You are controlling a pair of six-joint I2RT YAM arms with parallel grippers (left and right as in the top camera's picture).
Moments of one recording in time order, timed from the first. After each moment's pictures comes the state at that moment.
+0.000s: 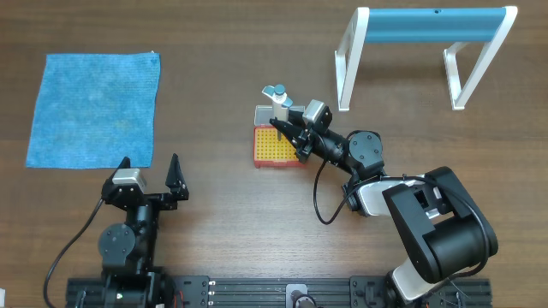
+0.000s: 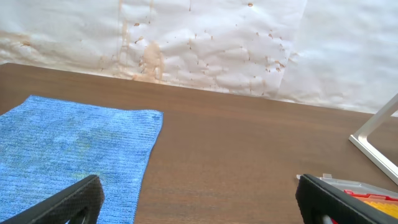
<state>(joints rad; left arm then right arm) 0.01 0.01 0.01 -0.07 0.00 -0.16 0.37 1.78 0.47 1.41 -0.65 0.07</state>
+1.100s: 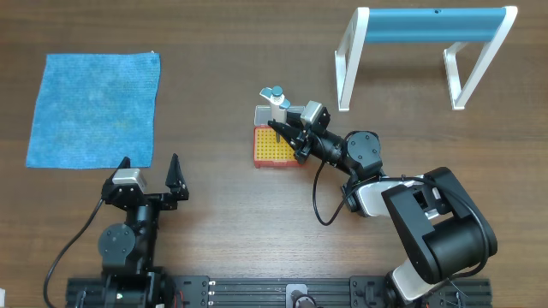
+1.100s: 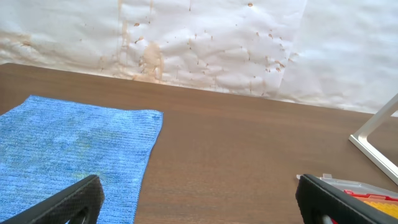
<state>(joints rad) 0.01 0.01 0.01 -0.07 0.00 -0.16 0.38 1.78 0.47 1.39 -0.65 0.07</state>
